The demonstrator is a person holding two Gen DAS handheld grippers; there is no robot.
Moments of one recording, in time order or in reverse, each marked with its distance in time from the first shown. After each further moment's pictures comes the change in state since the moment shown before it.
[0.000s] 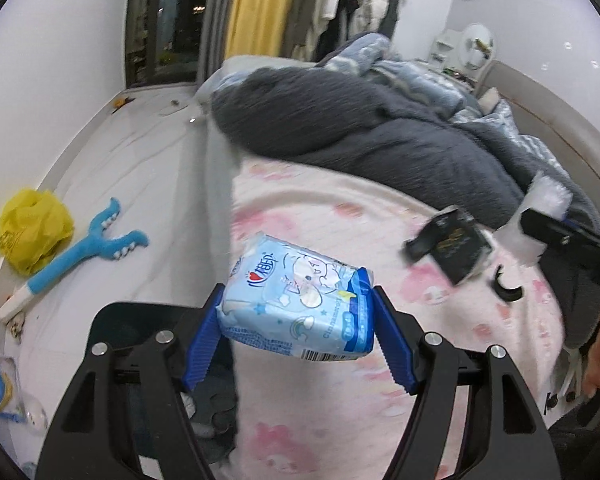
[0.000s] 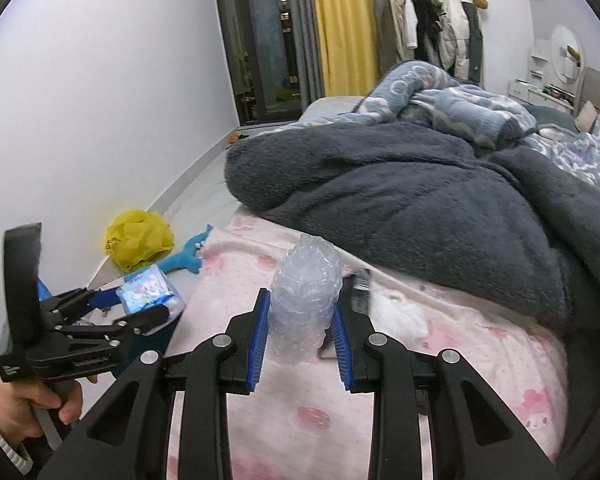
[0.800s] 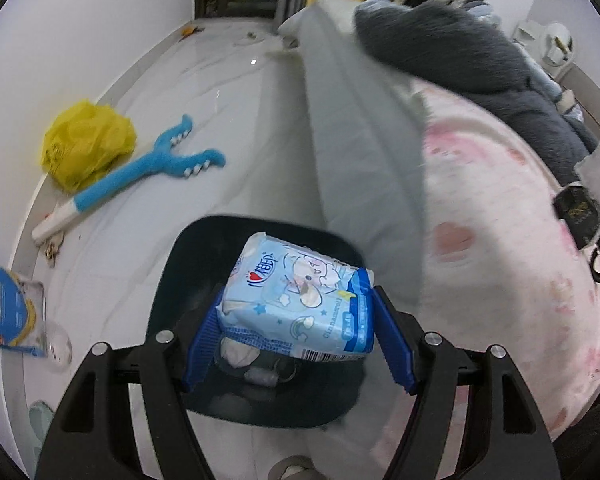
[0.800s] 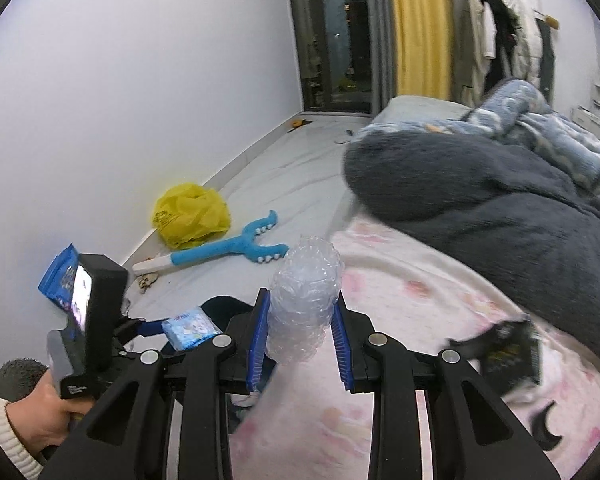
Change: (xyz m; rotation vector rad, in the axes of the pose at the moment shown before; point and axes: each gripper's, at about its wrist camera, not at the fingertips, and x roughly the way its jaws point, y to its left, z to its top) left arm 0.019 0.132 -0.052 -0.177 0.212 0.165; right arm 0.063 0.128 0.018 -0.144 0.052 0.160
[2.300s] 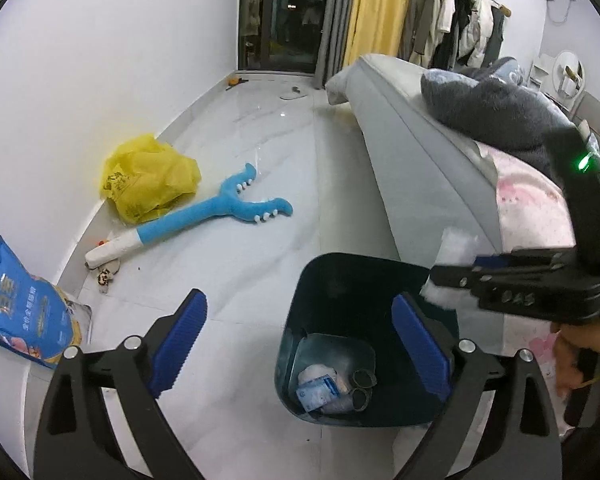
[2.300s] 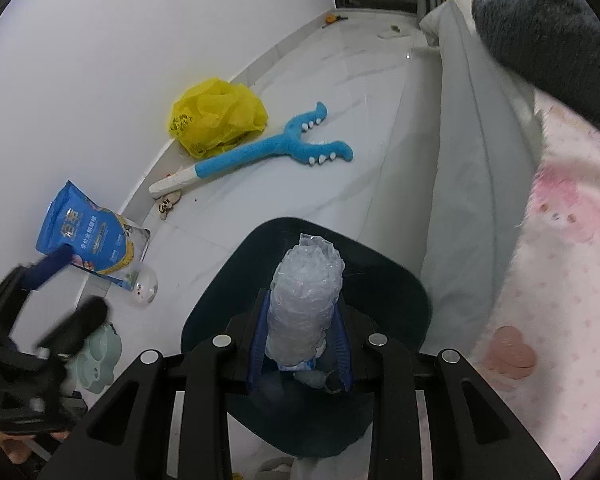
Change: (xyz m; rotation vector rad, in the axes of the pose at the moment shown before) left arm -0.062 0.093 -0.016 -0.021 -0.235 0.102; right arm 0.174 0.092 -0.038 0.033 0.386 0.105
